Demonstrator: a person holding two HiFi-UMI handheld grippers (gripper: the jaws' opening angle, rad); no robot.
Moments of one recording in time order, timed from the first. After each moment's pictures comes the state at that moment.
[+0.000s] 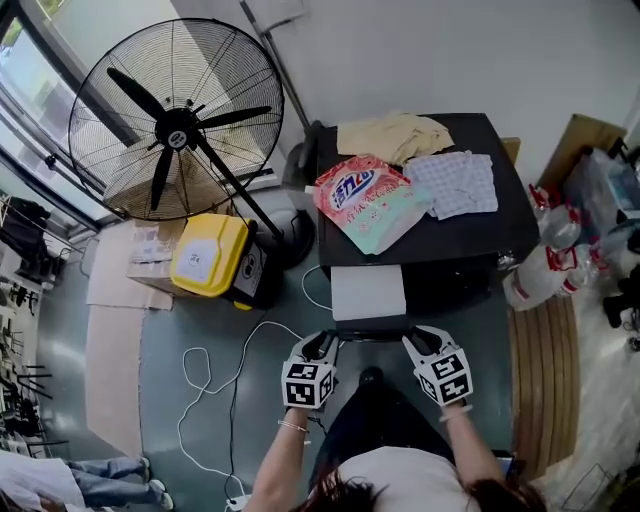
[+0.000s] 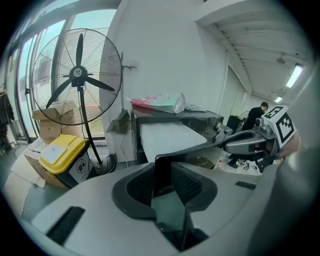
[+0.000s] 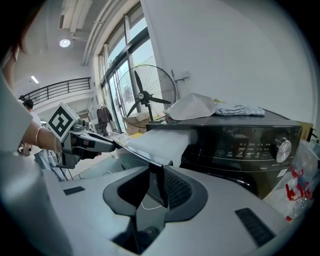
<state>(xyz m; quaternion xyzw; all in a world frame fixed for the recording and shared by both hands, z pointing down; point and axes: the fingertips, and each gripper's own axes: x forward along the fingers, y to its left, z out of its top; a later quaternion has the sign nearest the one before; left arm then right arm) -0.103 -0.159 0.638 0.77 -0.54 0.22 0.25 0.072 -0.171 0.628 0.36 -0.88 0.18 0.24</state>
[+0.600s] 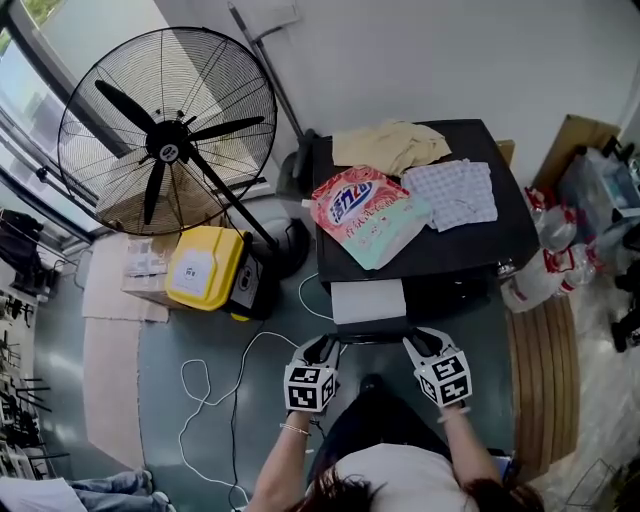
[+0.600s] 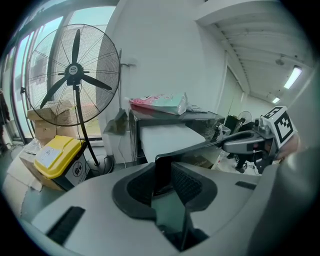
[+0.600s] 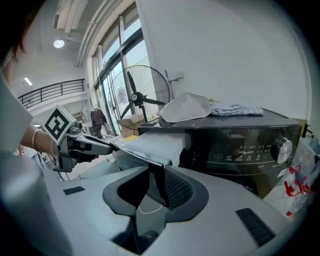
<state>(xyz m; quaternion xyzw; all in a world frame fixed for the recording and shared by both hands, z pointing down) -0.108 -0.190 0.640 0.78 -0.53 0.22 0.25 0.068 -0.202 0.628 0.39 -0.87 0.19 0.23</state>
